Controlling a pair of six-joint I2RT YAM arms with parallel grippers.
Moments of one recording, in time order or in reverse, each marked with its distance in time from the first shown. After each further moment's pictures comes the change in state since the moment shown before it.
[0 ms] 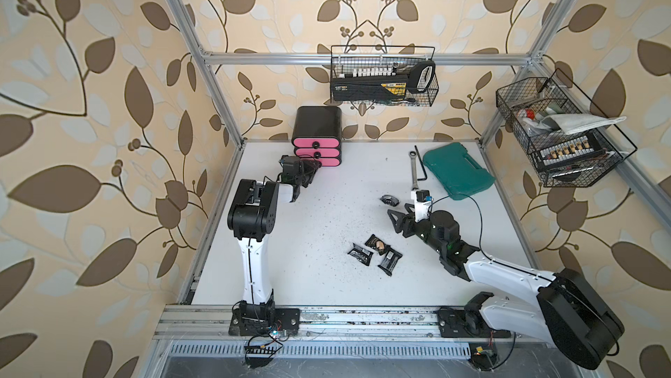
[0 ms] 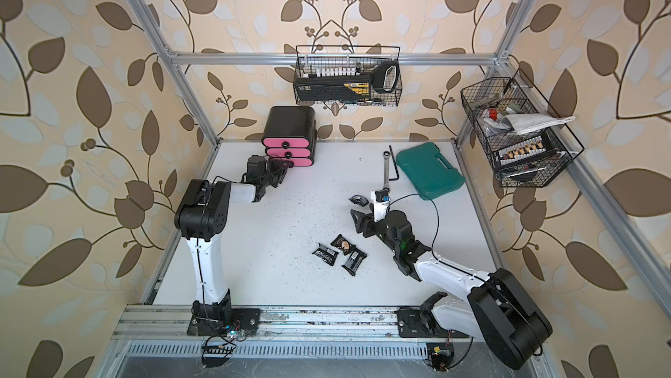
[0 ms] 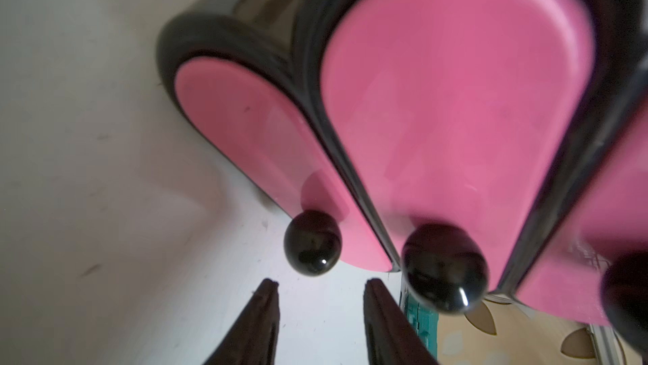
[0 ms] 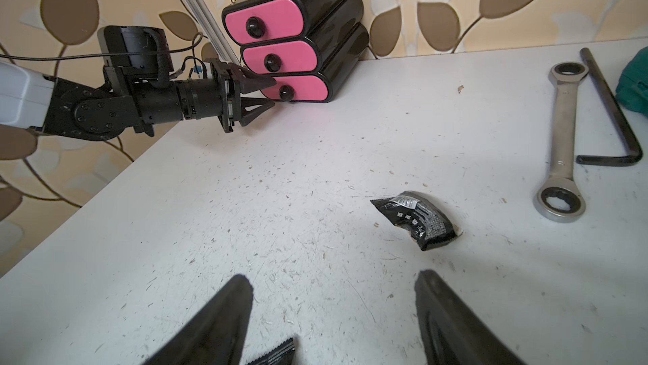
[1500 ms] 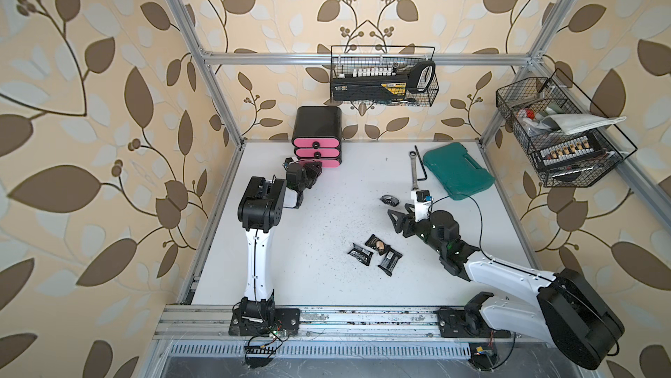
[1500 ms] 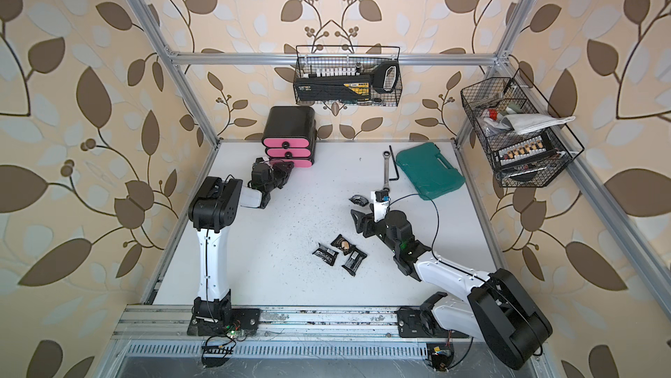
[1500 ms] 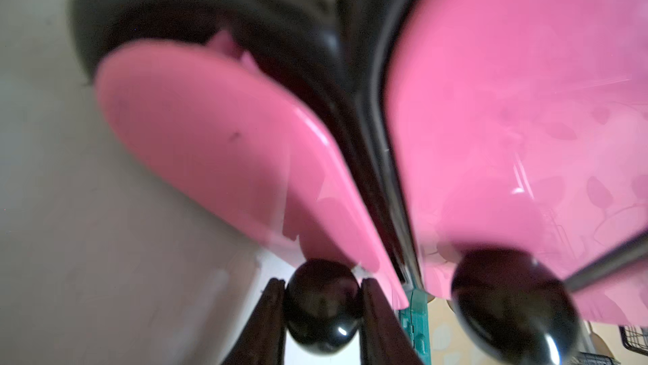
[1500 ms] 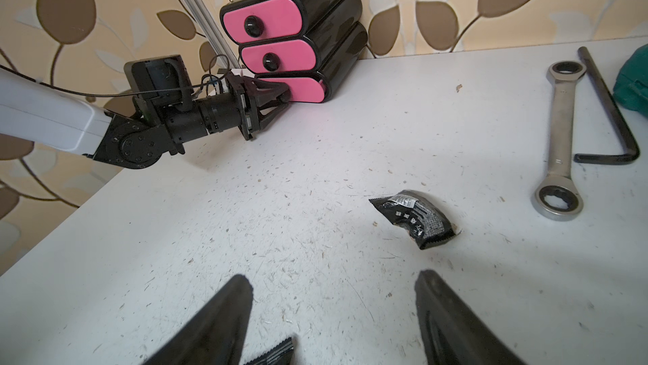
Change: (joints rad) left arm 0.000 0.152 -0.042 0.341 0.021 -0.038; right arm 0.000 -0.001 0.001 -0.006 0.004 0.000
